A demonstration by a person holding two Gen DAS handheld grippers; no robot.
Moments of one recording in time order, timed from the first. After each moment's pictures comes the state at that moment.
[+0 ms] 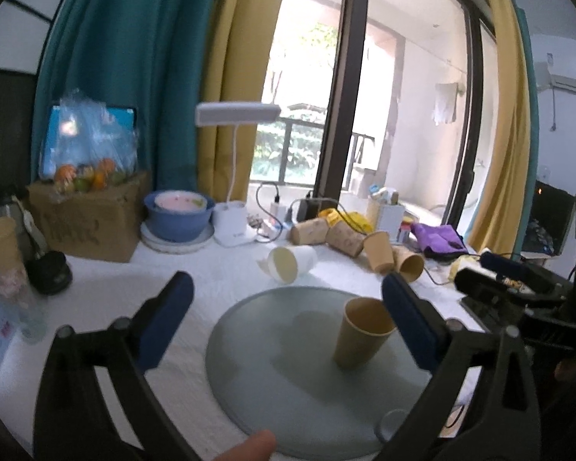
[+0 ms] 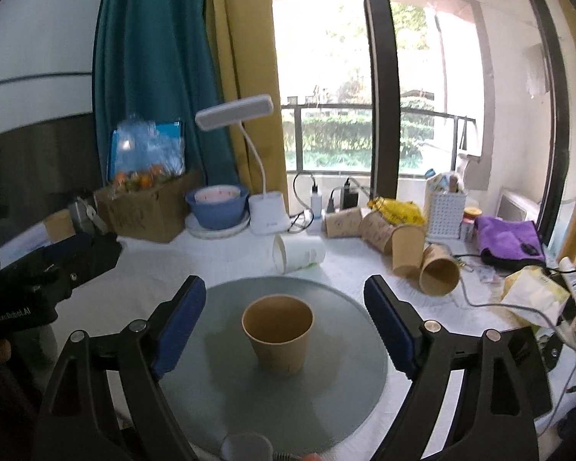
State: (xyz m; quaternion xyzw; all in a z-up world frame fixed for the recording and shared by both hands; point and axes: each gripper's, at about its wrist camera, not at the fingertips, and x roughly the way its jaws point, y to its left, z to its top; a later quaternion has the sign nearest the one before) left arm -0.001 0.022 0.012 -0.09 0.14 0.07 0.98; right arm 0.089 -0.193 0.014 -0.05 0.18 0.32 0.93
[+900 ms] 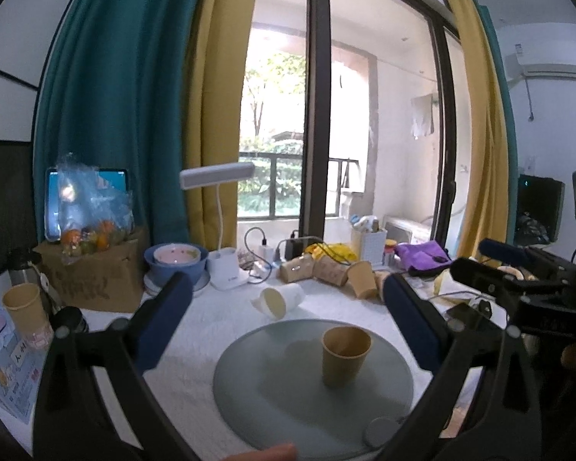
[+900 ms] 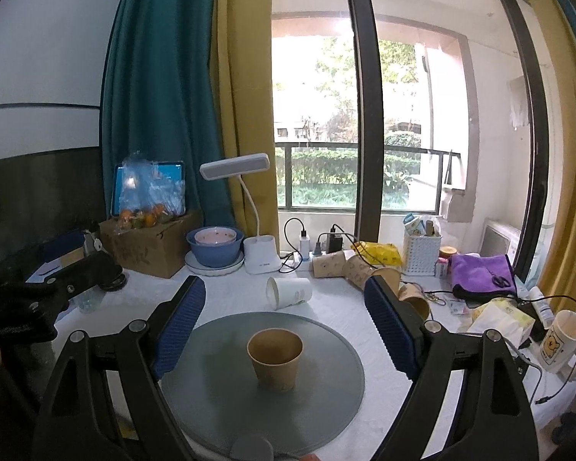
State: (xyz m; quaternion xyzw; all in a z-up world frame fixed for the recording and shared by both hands) left arm -0.043 -0.004 0.060 -0.04 0.09 0.05 0.99; right arm 0.046 -0.213 0.053 -0.04 0.11 0.30 0.95
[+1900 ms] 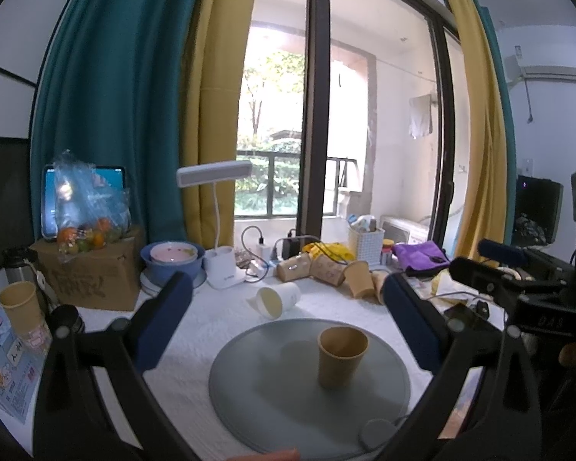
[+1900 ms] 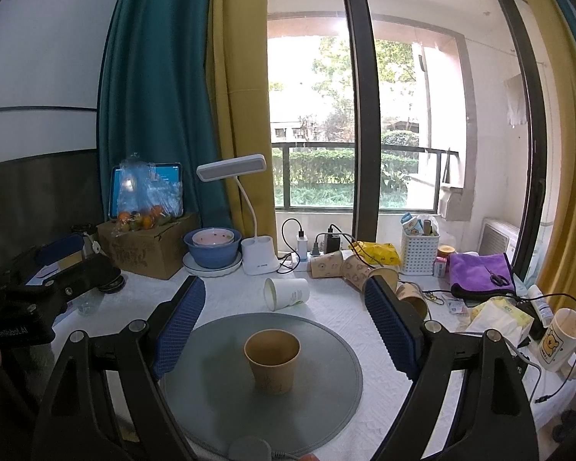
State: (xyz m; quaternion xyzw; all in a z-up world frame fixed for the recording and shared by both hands) left arm -0.037 -0.009 0.059 -0.04 0.09 0.05 0.99; right arm 0.049 -0.212 0.052 -0.04 0.12 0.30 0.95
